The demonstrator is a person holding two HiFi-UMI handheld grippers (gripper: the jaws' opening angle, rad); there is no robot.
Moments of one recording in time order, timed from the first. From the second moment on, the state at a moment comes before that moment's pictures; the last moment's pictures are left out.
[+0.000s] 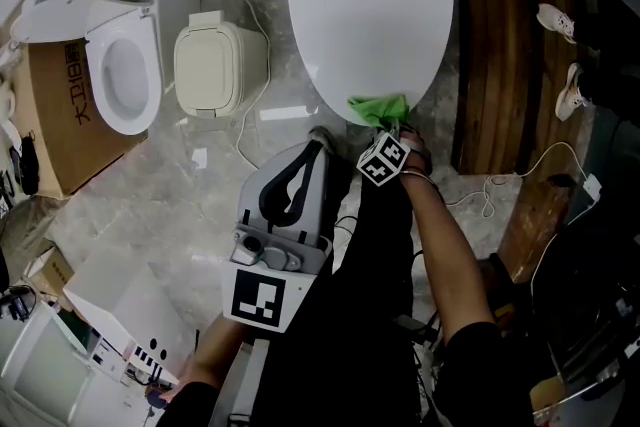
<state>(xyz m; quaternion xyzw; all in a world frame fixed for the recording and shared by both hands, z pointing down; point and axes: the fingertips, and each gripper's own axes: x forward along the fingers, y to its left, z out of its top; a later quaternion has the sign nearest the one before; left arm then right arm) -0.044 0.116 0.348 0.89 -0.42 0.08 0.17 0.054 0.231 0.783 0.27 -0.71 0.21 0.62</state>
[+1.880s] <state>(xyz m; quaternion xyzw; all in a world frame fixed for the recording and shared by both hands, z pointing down) 0.000 0.018 0.370 0.82 -0.52 0.07 0.20 0.158 -0.108 0.629 0.40 -0.78 0.19 0.44</state>
